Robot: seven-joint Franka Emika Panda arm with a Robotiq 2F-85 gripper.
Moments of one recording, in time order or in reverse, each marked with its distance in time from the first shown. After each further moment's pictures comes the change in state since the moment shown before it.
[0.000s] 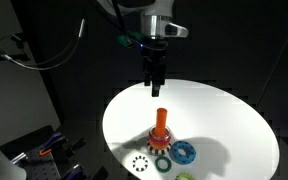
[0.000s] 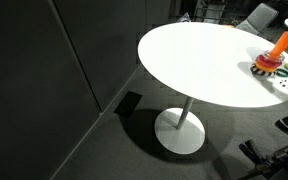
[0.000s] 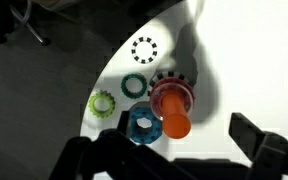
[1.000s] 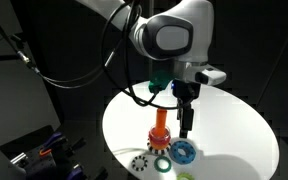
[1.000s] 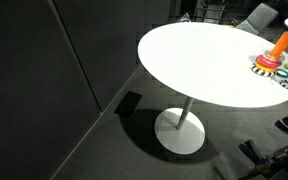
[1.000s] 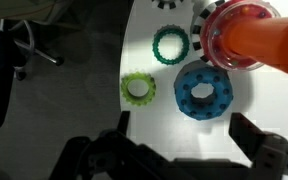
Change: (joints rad) arm -0.067 0.302 -0.106 0.105 0.042 0.243 0.213
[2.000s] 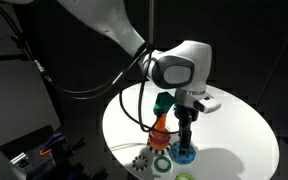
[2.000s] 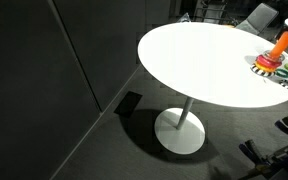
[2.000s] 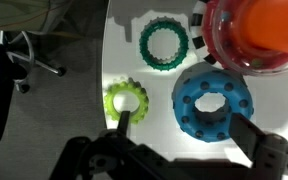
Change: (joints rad) arm 0.009 0.201 0.001 0.062 0.045 0.089 0.066
